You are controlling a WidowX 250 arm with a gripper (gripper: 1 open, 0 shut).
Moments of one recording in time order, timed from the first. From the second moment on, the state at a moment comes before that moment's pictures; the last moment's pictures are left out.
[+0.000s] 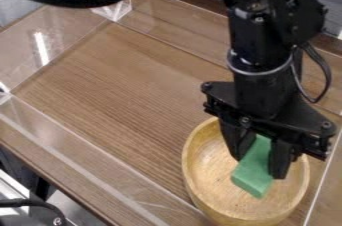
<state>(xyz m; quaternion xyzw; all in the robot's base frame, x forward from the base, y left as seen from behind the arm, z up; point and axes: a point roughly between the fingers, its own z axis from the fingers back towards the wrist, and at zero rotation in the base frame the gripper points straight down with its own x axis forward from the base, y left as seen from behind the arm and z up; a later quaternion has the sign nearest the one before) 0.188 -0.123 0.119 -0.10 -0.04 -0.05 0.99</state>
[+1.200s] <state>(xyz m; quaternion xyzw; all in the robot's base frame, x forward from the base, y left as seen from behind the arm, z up) 0.182 -0.121 0.127 -0.12 -0.05 -0.04 0.99</state>
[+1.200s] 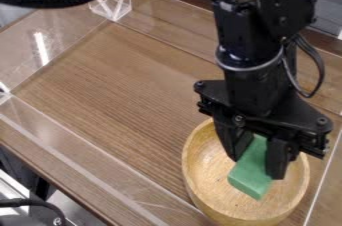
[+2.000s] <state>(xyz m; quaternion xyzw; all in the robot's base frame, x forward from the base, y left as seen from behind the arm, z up) 0.179 -0.122 0.125 -0.13 -0.04 -0.02 0.99</state>
